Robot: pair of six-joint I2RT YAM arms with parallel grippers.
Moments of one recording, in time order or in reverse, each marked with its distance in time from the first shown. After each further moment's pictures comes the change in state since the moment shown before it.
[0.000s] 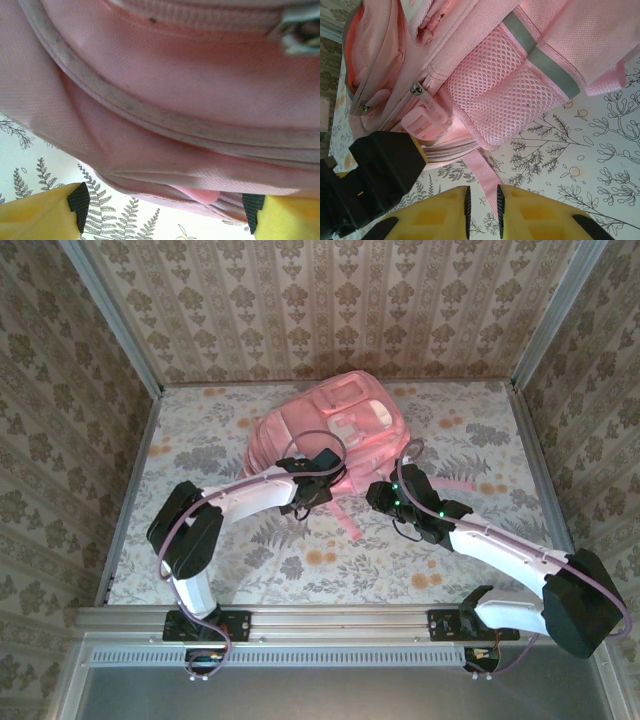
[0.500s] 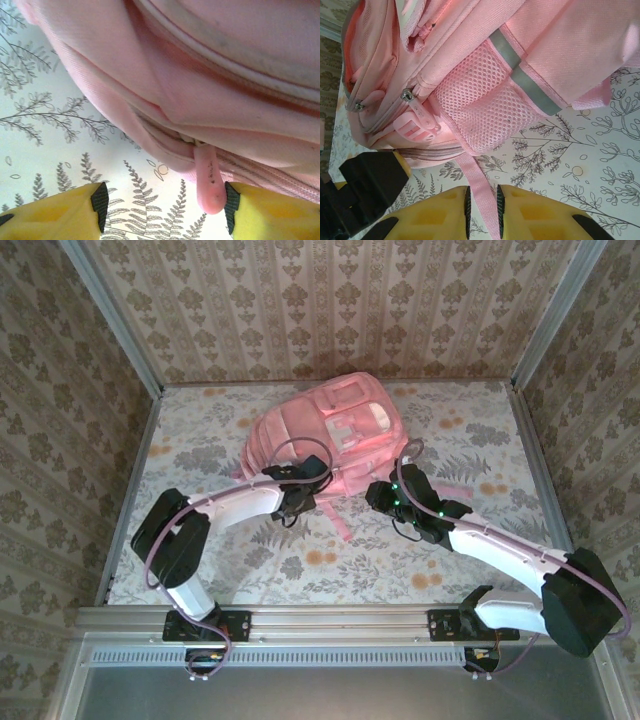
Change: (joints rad) left arm 0.038 -0.100 -0.132 0.035 -0.010 0.007; right arm 0.000 0.011 0.000 0.012 -0.011 0.011
